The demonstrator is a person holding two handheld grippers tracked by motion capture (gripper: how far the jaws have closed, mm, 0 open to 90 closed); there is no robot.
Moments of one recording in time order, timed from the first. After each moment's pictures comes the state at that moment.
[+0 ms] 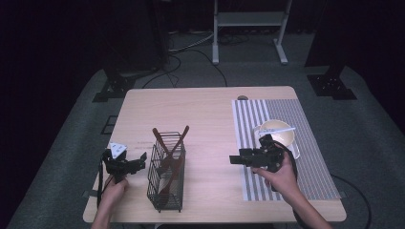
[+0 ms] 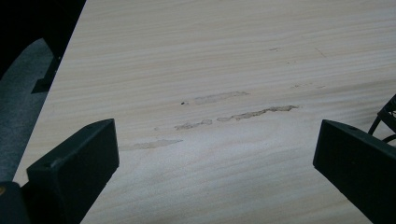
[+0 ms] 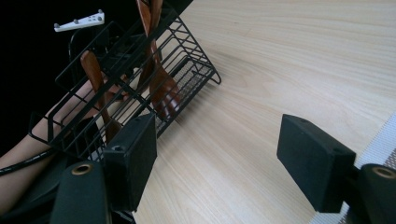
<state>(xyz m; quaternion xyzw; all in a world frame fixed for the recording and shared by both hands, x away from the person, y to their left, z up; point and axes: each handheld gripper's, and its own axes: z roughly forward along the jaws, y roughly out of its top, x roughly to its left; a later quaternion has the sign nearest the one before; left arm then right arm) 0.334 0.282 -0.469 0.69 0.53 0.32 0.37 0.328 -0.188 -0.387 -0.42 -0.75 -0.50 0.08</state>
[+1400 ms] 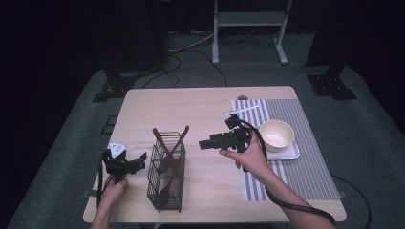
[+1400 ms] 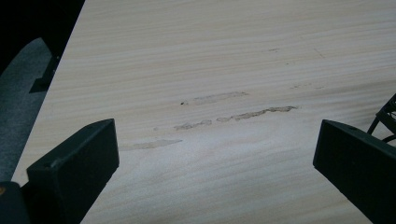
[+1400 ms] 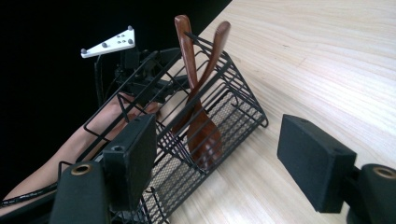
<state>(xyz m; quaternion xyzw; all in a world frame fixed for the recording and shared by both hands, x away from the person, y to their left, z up) 0.334 0.283 -0.469 0.69 0.53 0.32 0.38 0.370 -0.106 -0.350 -0.38 -0.78 -0.48 0.11</state>
